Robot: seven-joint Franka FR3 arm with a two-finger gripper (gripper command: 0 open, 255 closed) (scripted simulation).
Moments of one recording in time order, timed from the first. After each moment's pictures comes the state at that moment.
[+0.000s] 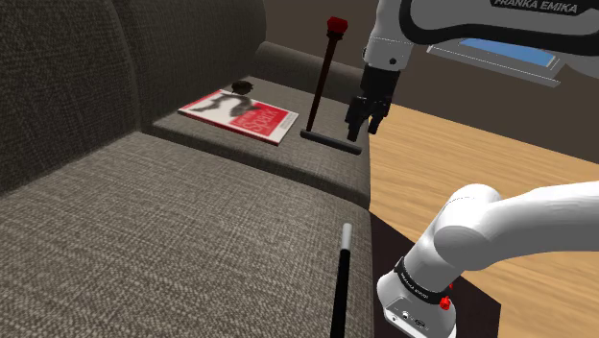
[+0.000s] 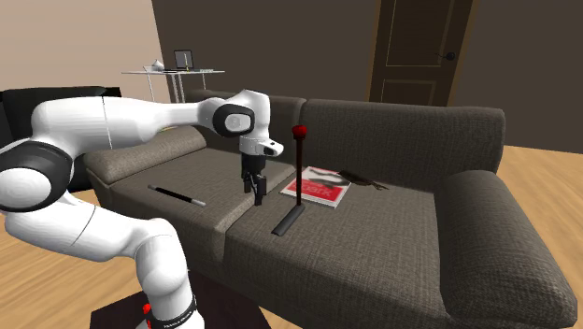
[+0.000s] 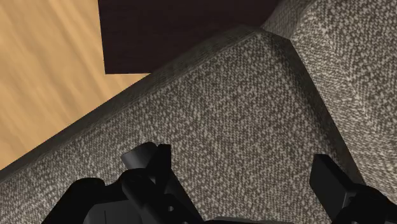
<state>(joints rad) 0.00 -0.76 0.05 -2.42 0.04 1.56 0.10</state>
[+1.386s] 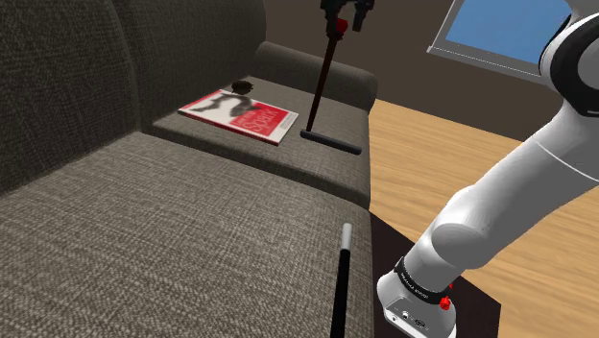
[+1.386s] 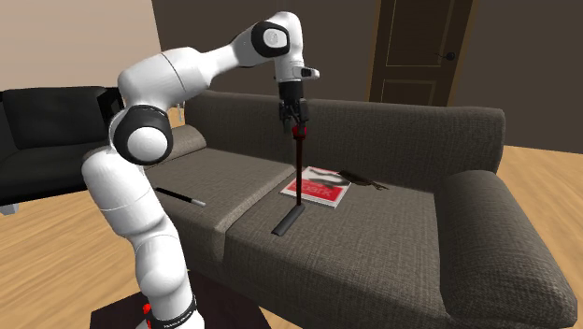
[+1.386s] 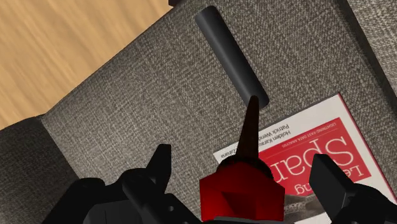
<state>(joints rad) -0.05 -0.18 0.13 -1.42 -0.14 1.21 0.14</state>
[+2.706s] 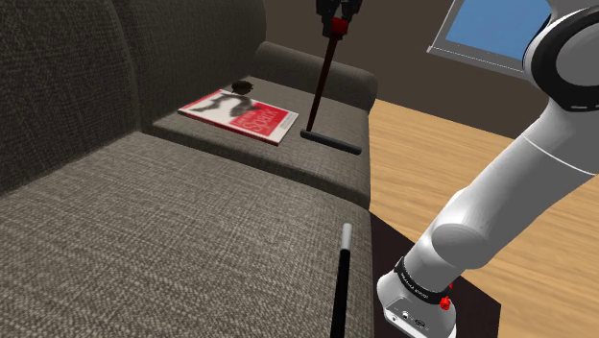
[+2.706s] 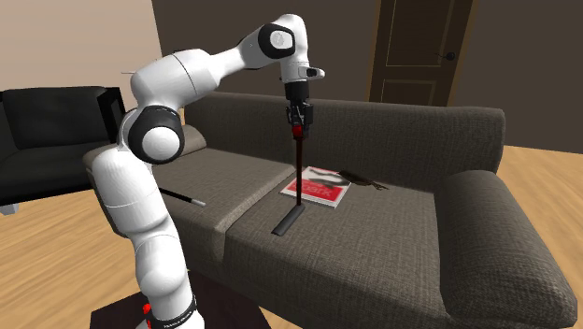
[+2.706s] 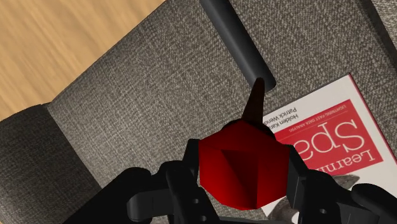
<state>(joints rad) -0.04 -0.11 0.14 -1.36 -0.18 1.23 0.15</state>
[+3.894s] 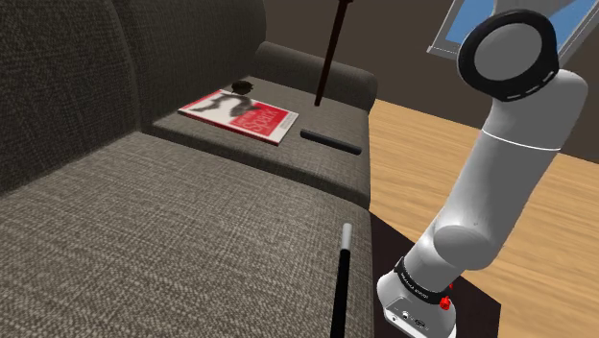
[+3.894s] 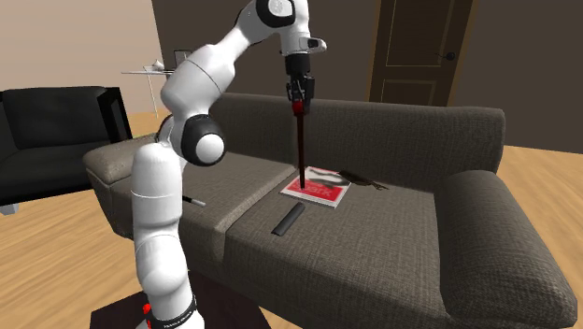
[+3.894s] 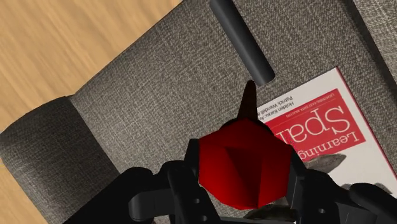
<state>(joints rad) 0.00 0.17 0.18 -0.74 -0.28 0.89 0.12</state>
